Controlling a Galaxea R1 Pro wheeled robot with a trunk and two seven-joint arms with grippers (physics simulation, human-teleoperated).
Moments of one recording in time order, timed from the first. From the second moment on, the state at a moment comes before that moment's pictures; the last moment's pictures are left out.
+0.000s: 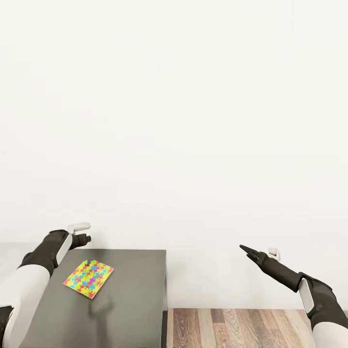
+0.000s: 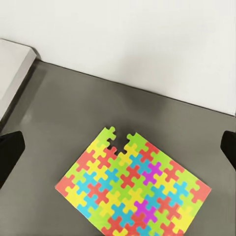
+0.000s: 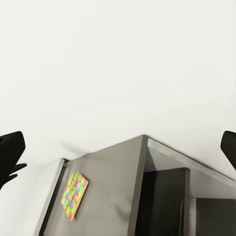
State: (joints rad) left arm -0.87 0.26 0.14 -0.54 0.06 0.60 0.05; right arm -0.56 -0.16 -0.66 -0.75 -0.04 0.61 1.09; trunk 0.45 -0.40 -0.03
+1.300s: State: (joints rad) left arm -0.87 0.26 0.13 -0.54 0.06 0.56 0.03; right arm -0.56 -0.16 -0.66 -0.74 -0.04 0.61 1.09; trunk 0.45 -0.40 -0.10
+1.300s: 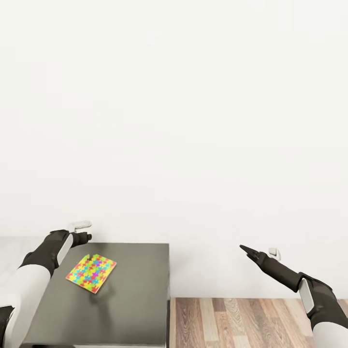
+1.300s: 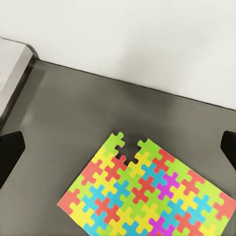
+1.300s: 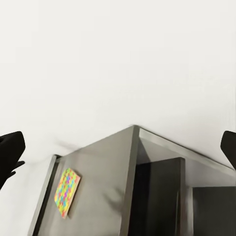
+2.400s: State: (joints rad) left arm -0.87 0.29 0.05 -0.54 0.06 0.56 -0.14; right arm -0.56 -0.16 -0.67 -0.74 -0.04 0.61 1.09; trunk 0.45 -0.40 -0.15
